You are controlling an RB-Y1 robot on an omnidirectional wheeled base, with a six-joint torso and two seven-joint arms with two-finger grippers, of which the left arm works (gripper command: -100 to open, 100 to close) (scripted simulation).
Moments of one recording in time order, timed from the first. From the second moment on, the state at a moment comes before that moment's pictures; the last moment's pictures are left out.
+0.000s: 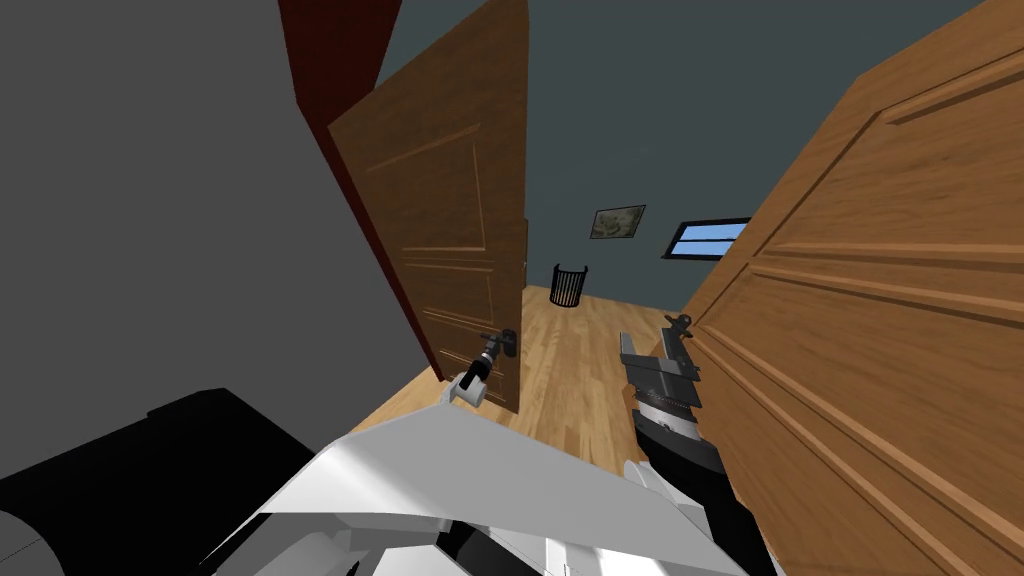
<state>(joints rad) 0.07 0.11 -0.14 -1.39 0.05 -0.26 0.05</state>
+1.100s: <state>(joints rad) 0.03 0.09 -0.03 -1.33 0.06 -0.27 0.03</state>
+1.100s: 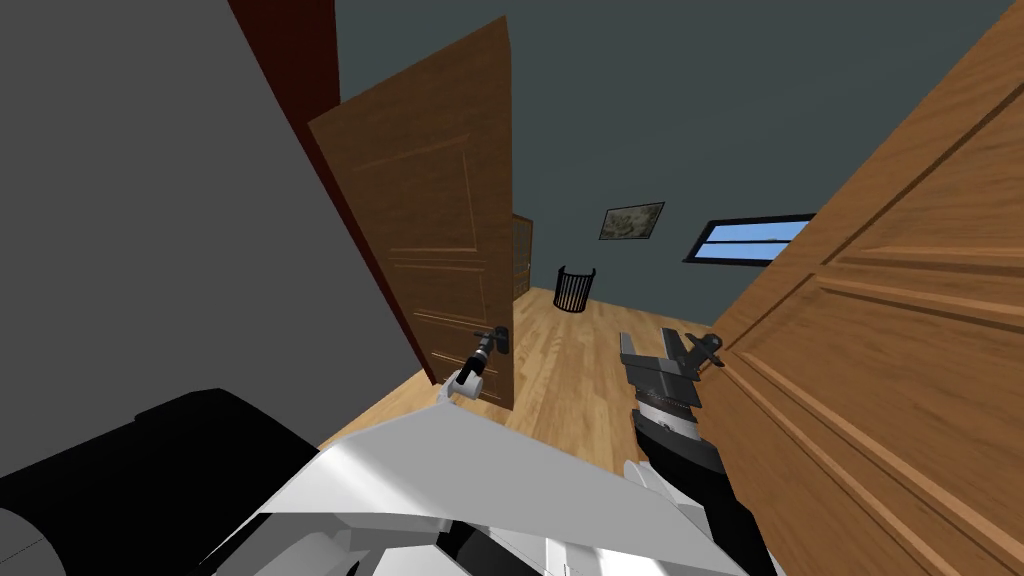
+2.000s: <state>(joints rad) 0.02 0.07 0.08 -1.31 0.07 -0.26 0.01</state>
